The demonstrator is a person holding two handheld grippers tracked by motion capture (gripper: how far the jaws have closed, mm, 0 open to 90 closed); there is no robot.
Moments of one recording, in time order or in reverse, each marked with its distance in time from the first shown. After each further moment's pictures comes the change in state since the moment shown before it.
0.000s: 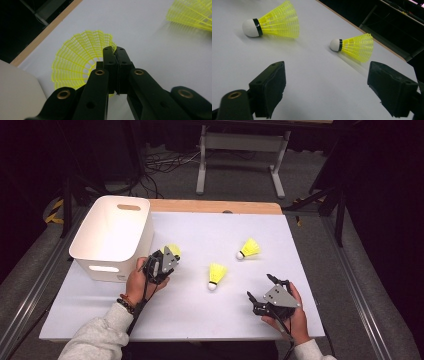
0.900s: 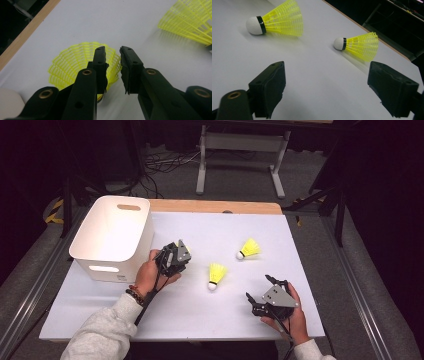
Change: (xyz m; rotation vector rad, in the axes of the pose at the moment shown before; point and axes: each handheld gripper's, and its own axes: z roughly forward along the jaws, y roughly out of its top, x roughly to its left) left arm -0.004 0.035 0.024 0.111 -0.091 0.046; right arm 0.002 0.000 0.002 0.011 0.020 -0.006
